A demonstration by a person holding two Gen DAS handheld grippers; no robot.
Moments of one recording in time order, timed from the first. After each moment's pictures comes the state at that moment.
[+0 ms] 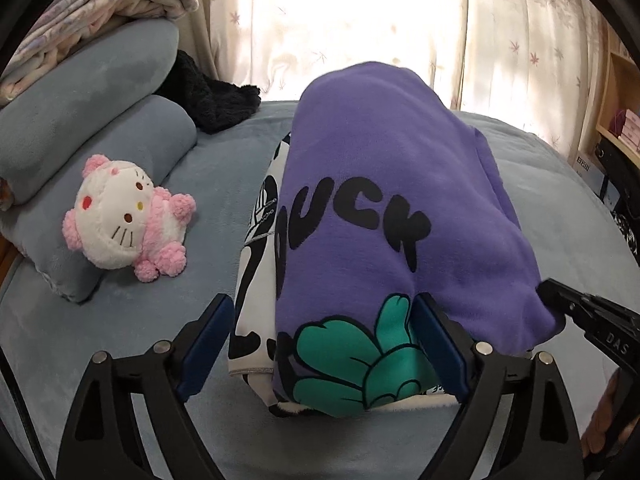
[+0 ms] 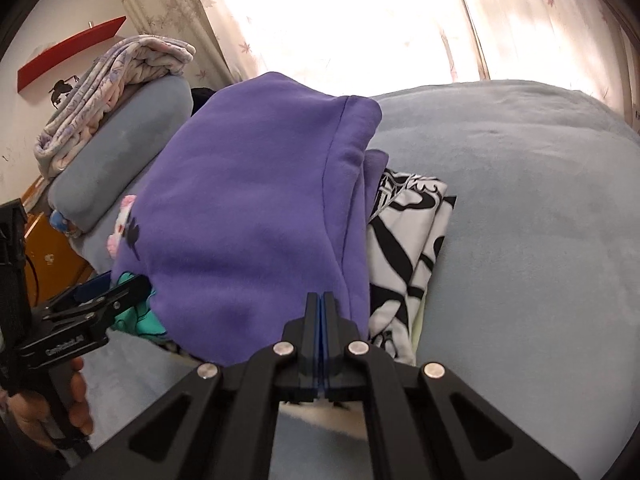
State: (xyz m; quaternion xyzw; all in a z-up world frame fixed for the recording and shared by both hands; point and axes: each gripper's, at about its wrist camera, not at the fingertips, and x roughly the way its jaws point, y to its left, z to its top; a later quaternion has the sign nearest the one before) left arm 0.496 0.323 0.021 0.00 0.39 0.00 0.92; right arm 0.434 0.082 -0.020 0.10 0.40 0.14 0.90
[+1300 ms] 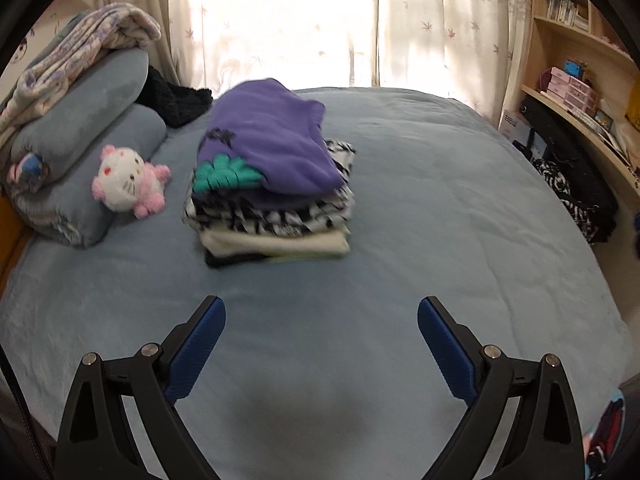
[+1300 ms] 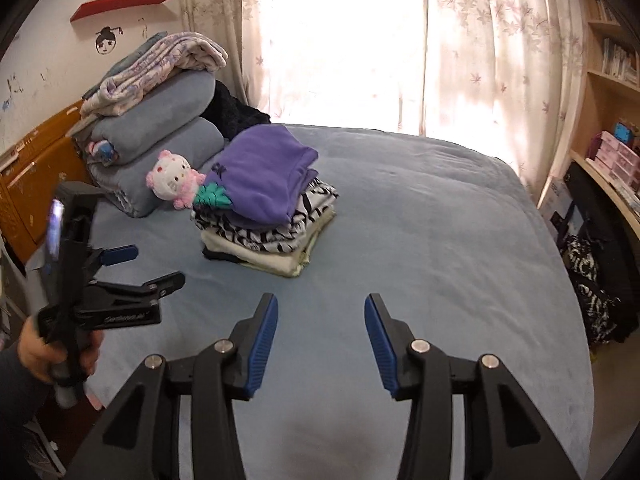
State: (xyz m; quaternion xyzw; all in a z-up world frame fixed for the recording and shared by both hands) left arm 0.213 0.189 0.120 0.01 0.42 -0.07 0.90; right arm 0.097 -0.019 0.175 -0.06 0.38 0.07 0.92
